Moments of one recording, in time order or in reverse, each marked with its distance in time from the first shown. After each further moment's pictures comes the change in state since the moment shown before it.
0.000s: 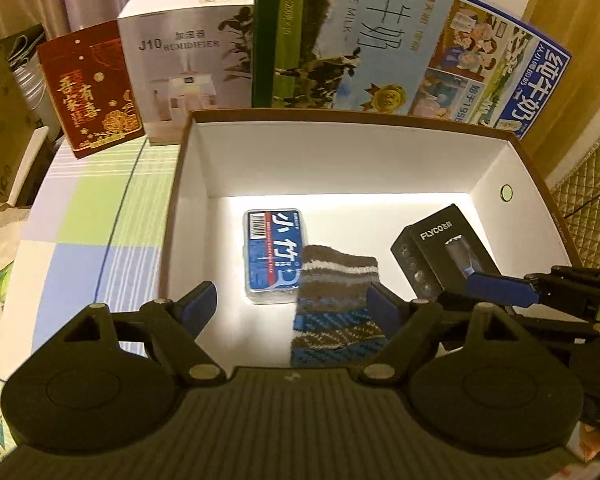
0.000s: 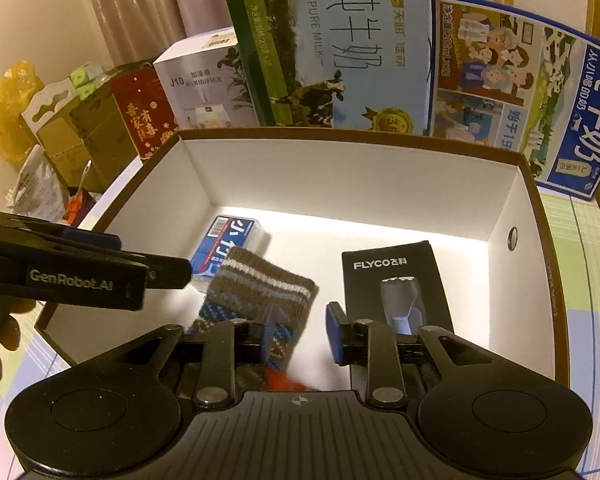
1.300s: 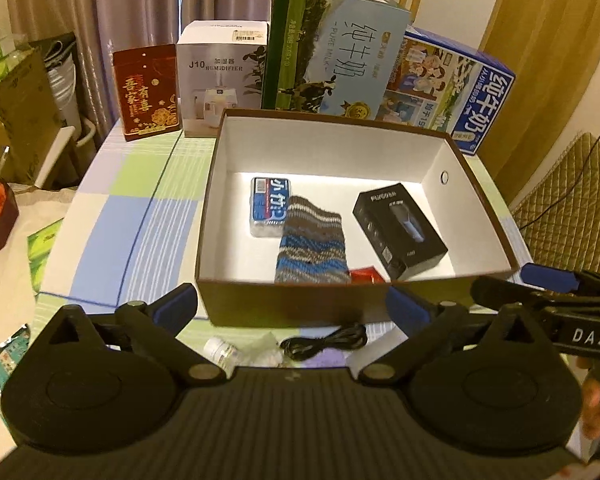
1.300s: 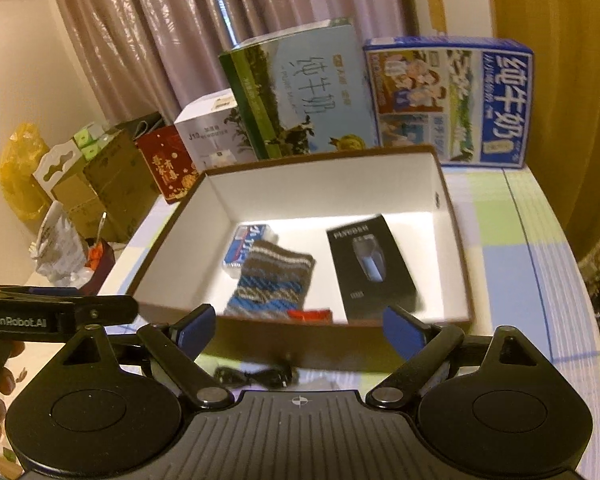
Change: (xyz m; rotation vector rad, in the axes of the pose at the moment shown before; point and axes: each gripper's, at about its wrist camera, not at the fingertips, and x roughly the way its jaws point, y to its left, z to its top) left arm -0.135 -0.014 -0.089 -0.043 -0.096 -0.003; right arm -0.141 0.014 -0.069 0.147 -0.132 -0.009
